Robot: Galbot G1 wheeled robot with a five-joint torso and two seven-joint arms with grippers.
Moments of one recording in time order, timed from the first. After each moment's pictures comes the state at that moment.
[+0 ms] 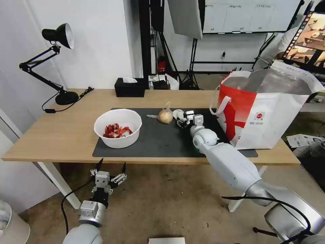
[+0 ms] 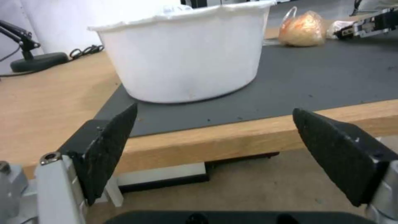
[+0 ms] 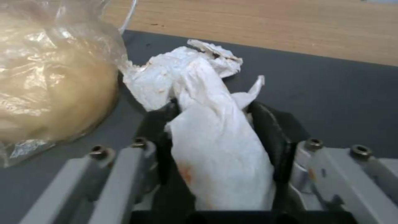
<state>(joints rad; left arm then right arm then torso) 1.58 -1.15 -0.39 -2.02 -0.16 -0.09 -0.22 -0.36 1.22 -0.26 1.11 0.73 -0.27 0.24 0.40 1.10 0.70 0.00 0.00</state>
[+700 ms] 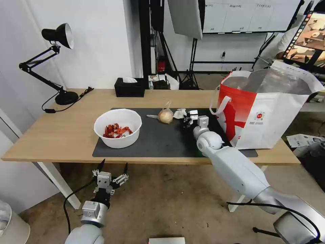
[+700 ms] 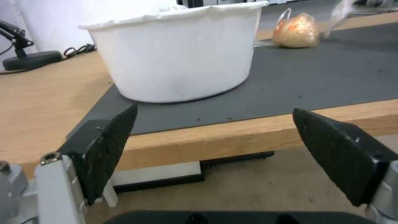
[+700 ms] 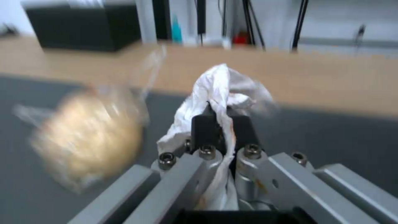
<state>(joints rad) 1.58 -1.15 -0.37 -2.03 -0.16 -0.09 -0.22 -0.47 1.10 -0.20 1.34 0.74 -0.11 0.24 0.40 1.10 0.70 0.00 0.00</state>
